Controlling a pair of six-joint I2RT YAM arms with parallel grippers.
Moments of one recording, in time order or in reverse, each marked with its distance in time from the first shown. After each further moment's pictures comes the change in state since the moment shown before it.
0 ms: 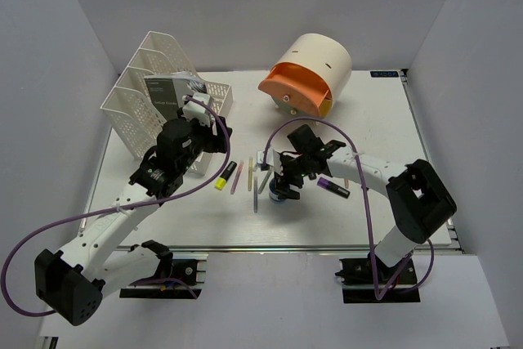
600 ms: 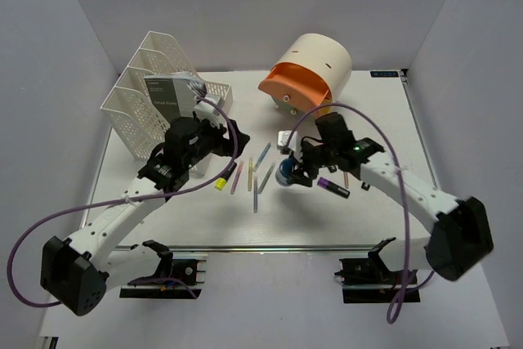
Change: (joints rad) left arm -0.003 0.042 -0.016 0.061 0.197 -0.082; right arm -0.073 -0.231 0.000 -0.072 -0.035 0.058
